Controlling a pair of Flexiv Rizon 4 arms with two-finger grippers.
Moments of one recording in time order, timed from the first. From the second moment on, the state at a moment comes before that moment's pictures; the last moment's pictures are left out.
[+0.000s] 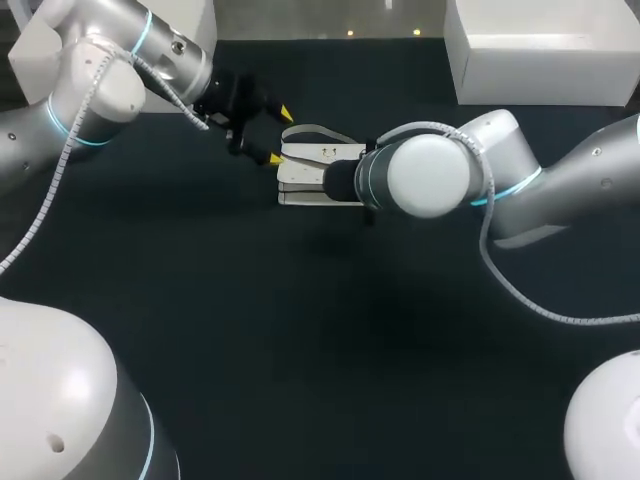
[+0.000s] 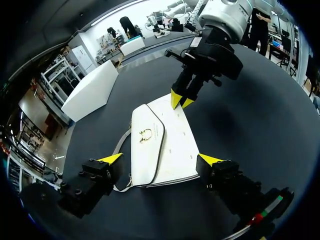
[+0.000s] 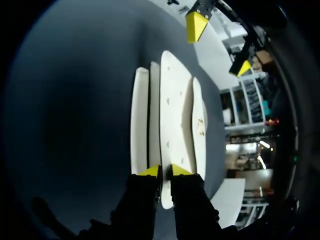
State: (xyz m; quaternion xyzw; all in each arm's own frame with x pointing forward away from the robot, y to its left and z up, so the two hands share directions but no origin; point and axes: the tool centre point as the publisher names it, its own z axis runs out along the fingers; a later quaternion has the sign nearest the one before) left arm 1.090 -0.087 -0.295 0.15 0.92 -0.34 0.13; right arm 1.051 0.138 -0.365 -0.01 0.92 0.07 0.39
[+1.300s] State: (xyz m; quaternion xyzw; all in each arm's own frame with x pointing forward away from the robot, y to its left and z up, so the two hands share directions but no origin) left arm 1.084 -0.098 -0.304 0.23 0.89 -0.35 0.20; right arm 1.051 0.137 -0.366 0.01 0.90 0.05 0.43
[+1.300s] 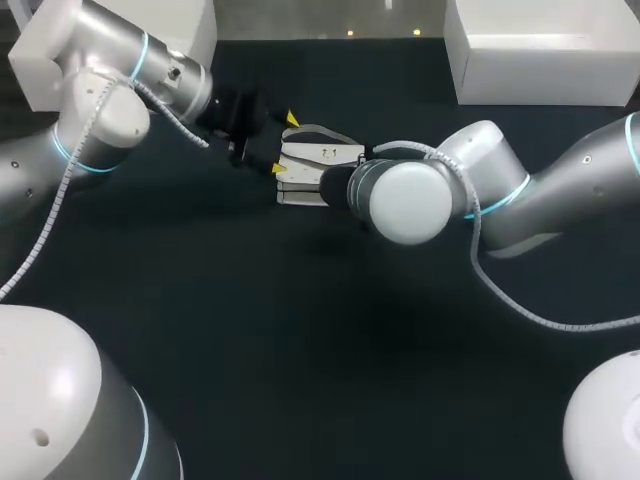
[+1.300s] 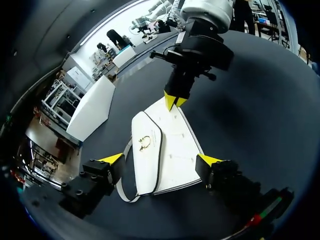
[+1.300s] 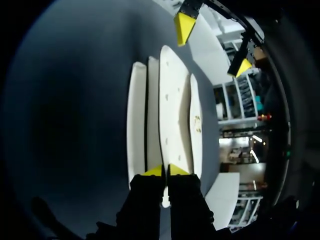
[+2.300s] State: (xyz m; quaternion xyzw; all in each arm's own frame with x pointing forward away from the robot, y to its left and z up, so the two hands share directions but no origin) left arm 1.100 -0.126 -0.337 0.27 0.89 -0.29 0.22; right arm 1.051 0.137 -0.366 0.01 0.90 0.05 0.43
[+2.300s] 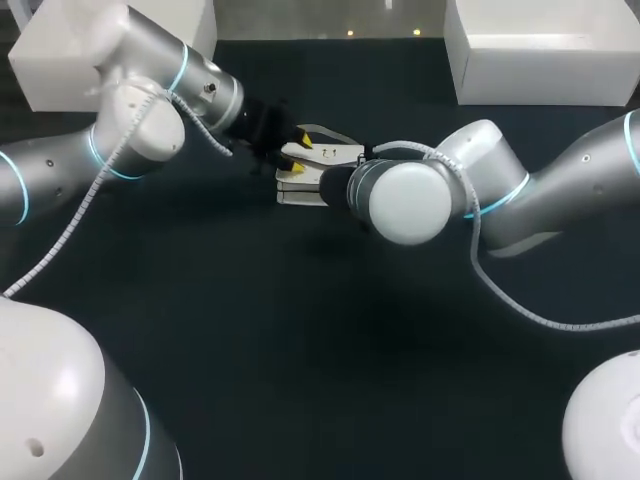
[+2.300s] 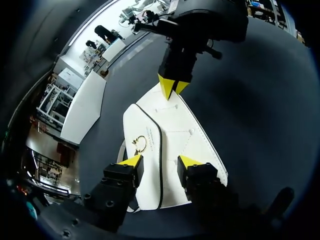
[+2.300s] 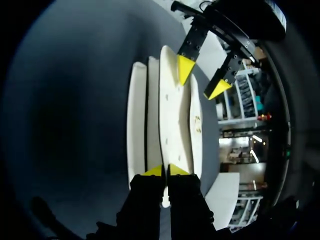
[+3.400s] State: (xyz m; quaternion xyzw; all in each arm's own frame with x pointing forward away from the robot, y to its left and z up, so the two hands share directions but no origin) left arm 1.127 -0.134 -0.347 0.26 0.89 -0.27 0.24; right arm 1.051 0.137 -0.366 0.01 0.90 0.05 0.43
